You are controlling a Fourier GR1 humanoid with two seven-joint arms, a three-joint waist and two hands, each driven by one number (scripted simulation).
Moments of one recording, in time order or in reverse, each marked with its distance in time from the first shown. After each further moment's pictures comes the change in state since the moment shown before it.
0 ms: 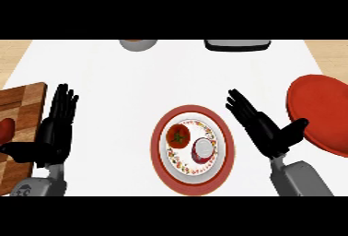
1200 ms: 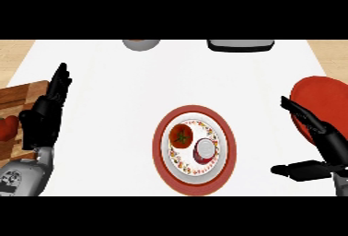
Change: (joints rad) left arm -0.125 0.135 -0.065 -0.085 -0.236 0.048 0.305; right arm 0.174 -0.258 -0.166 -0.124 0.342 -0.017 -0.398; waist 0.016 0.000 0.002
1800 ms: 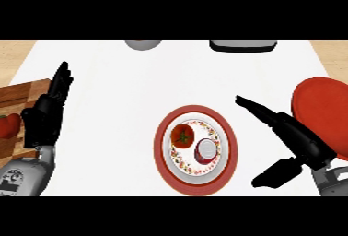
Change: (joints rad) left arm -0.010 -0.018 0.011 0.000 -0.023 -0.014 0.015; right arm -0.164 -0.041 0.229 -0.263 0.224 0.085 0.563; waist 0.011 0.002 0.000
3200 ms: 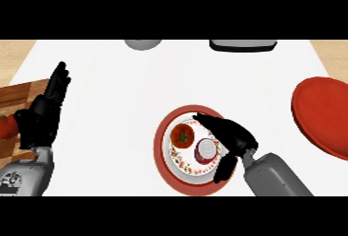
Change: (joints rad) left arm 0.015 -0.084 0.102 -0.031 -0.079 -0.111 0.011; right arm -0.131 0.361 0.118 0.365 0.405 0.173 0.164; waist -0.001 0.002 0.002
